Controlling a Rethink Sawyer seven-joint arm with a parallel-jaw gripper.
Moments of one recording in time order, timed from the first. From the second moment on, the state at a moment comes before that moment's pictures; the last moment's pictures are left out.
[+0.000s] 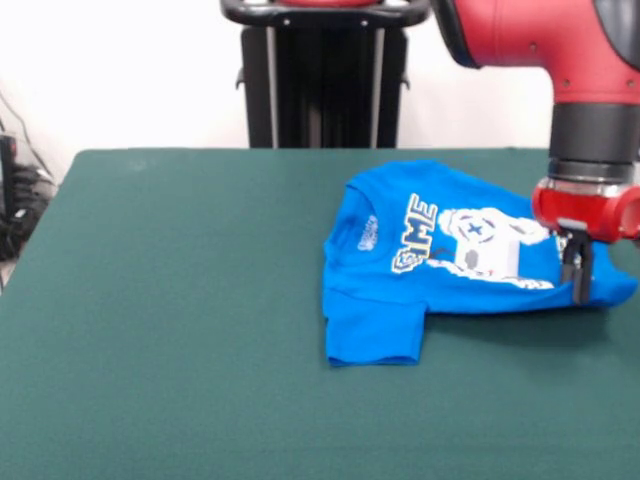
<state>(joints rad) 0.15 -0.48 0.11 1.88 0.68 -0.36 2.34</state>
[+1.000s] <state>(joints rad) 0.22 -0.48 0.03 1.78 0.76 -0.32 2.34</state>
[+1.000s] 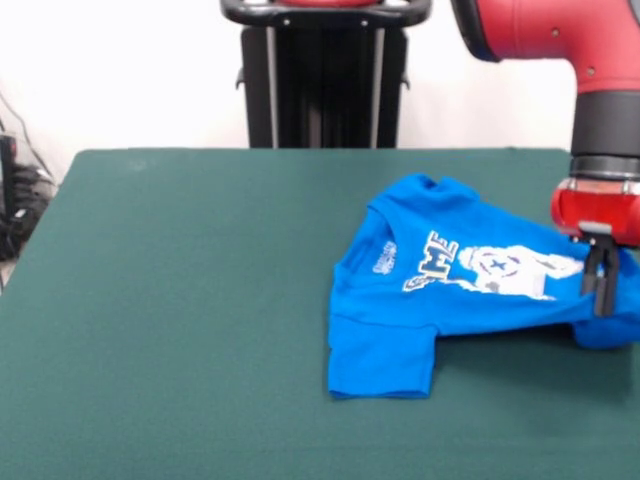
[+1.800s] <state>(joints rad) 0.28 -0.47 -0.05 1.71 0.77 -0.27 2.34</state>
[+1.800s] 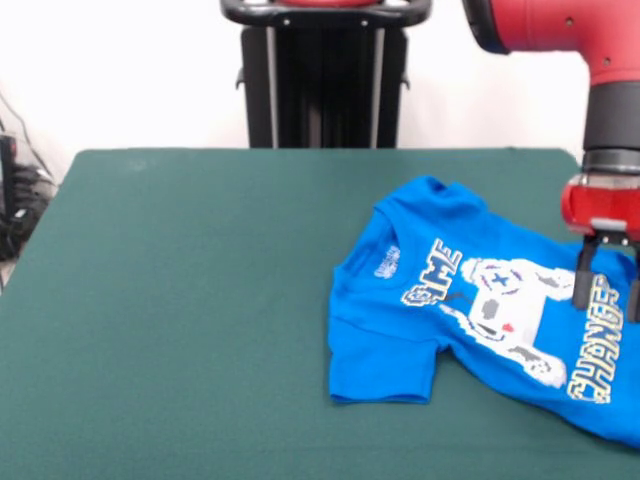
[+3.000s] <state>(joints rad) 0.18 -0.63 -0.09 1.91 0.63 -0.27 2.34</state>
